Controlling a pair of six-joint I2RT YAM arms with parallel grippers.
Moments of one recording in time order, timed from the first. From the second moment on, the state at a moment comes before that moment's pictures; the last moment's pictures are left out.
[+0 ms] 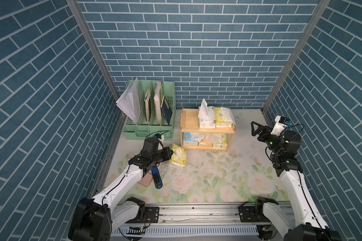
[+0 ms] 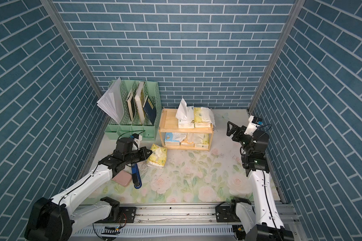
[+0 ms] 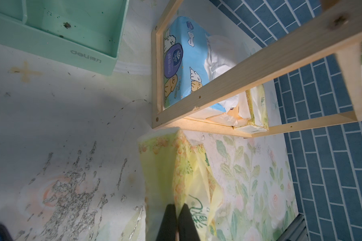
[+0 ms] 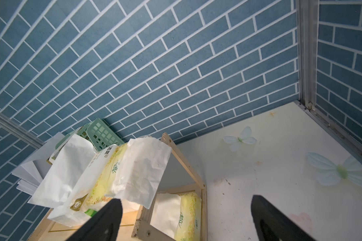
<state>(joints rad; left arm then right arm) -0.36 1.12 0.63 -0.22 0.30 -0.62 -0.11 0.90 0.72 0.05 -0.37 0.45</state>
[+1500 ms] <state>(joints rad) -0.37 1.09 0.86 -0.36 0.03 -0.54 -0.12 0.90 0.71 0.10 -0.38 0.50</state>
